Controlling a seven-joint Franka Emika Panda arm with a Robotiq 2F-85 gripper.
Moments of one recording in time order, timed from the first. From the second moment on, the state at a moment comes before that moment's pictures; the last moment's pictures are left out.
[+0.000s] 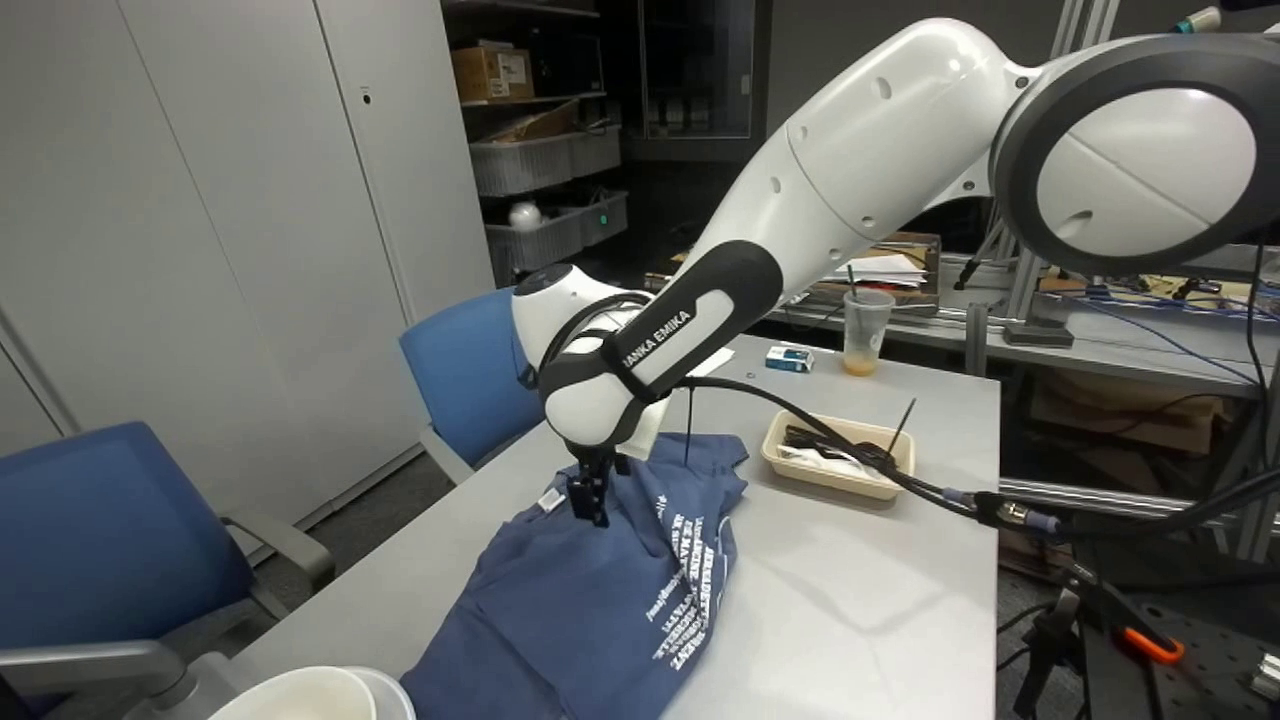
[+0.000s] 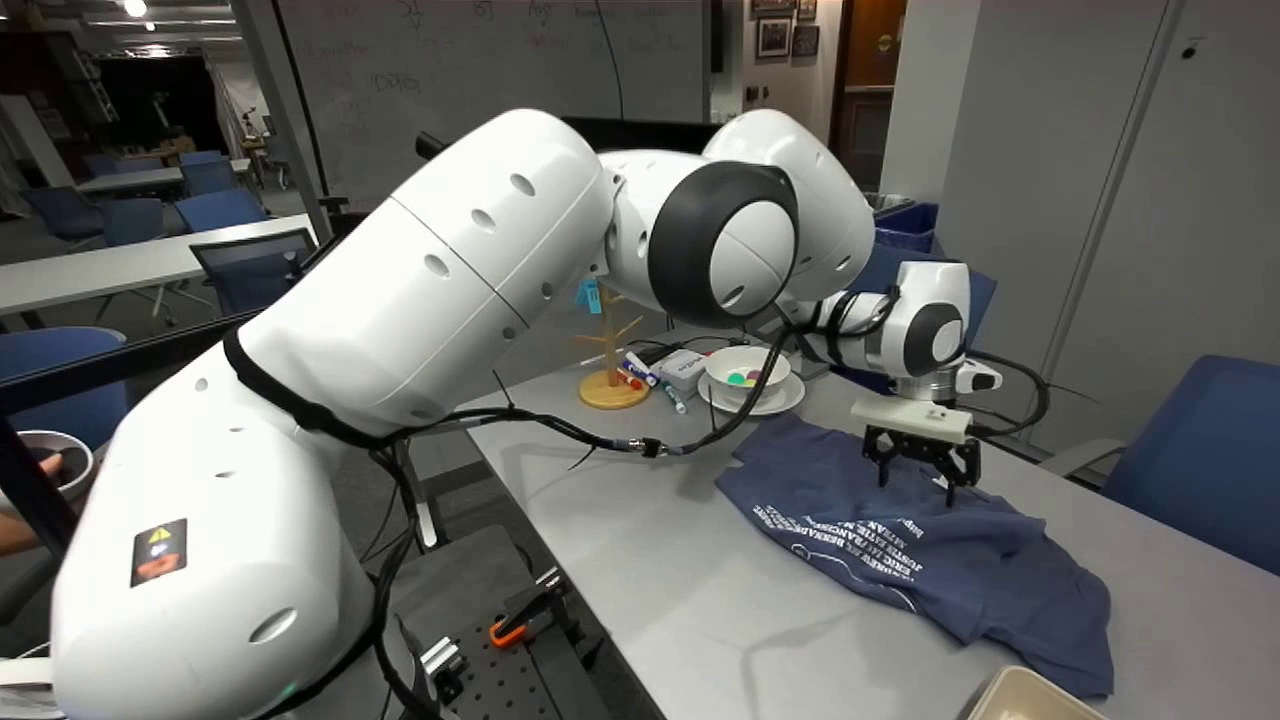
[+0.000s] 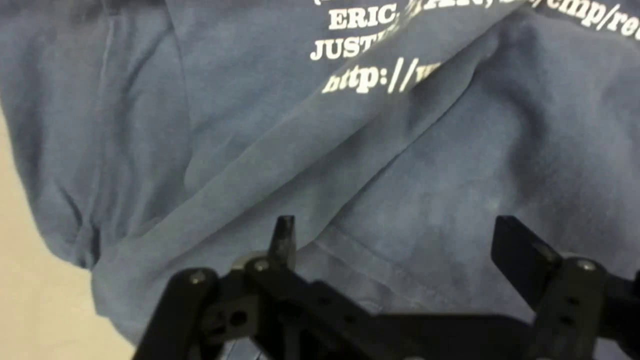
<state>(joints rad) 0.01 1.01 -0.01 -1.28 -0.22 2.23 -0.11</state>
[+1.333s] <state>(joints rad) -0.02 1.06 0.04 -1.19 -0.16 2.16 -0.17</state>
